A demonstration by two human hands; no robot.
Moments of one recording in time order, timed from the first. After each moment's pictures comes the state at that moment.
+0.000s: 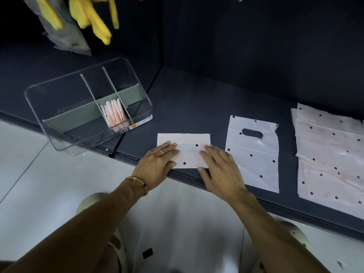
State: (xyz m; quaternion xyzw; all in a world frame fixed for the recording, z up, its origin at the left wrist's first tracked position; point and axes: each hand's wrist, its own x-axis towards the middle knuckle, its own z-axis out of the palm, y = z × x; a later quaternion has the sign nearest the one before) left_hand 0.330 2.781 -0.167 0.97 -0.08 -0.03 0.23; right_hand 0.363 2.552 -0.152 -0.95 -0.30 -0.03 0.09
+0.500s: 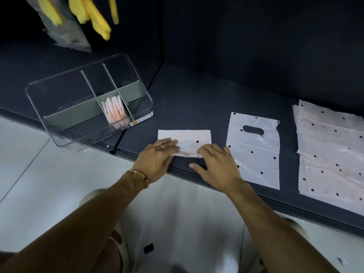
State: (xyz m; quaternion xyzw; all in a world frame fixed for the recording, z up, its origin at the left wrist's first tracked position) left_hand 0.332 2.783 -0.155 0.97 -0.08 -0.04 0.22; right_hand 0.371 2.567 -0.141 -0.95 -0.31 -0.01 0.10
